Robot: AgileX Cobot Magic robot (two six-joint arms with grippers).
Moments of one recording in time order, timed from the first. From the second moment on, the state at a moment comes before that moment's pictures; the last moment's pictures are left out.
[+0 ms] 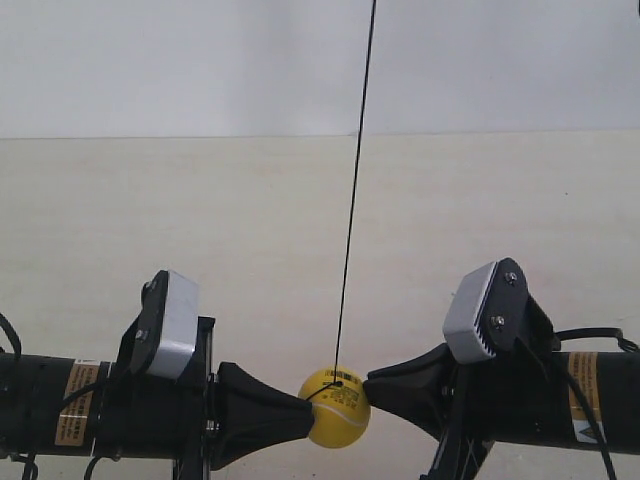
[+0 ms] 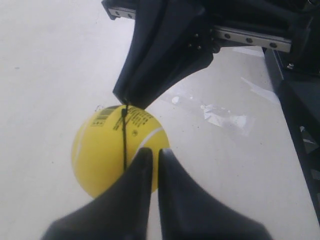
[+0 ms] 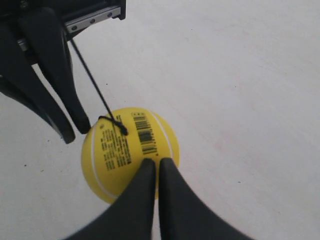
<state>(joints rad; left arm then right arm) -0.47 1.81 -0.38 1.03 -1.08 -0.32 0.43 1.62 -0.29 -0.94 -0.90 0.49</state>
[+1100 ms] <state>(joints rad) -0.47 1.63 -0.36 1.01 -1.00 -0.38 0.43 1.22 -0.26 -0.93 -0.67 0.59</state>
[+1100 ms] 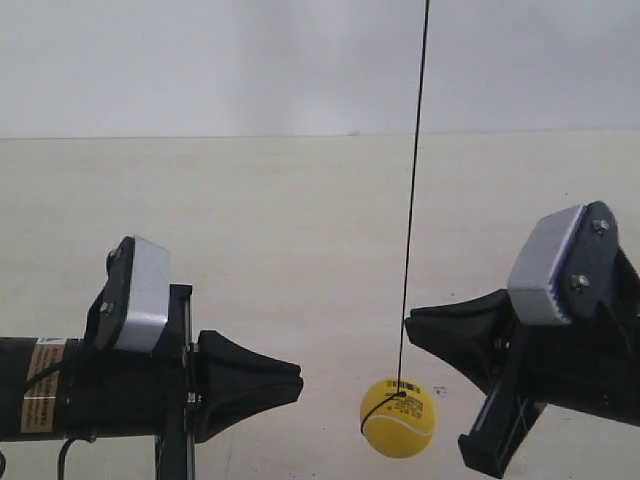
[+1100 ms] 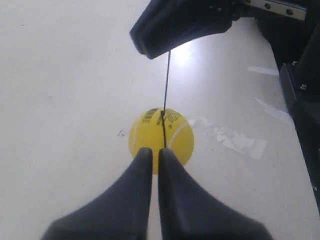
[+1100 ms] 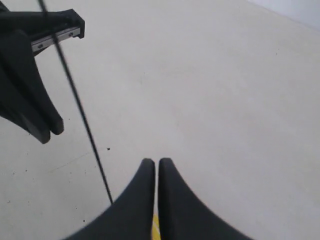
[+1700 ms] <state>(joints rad) -0.47 1.16 -0.10 0.36 -0.99 -0.29 0.43 0.50 -0.13 -0.67 -0.41 0.57</state>
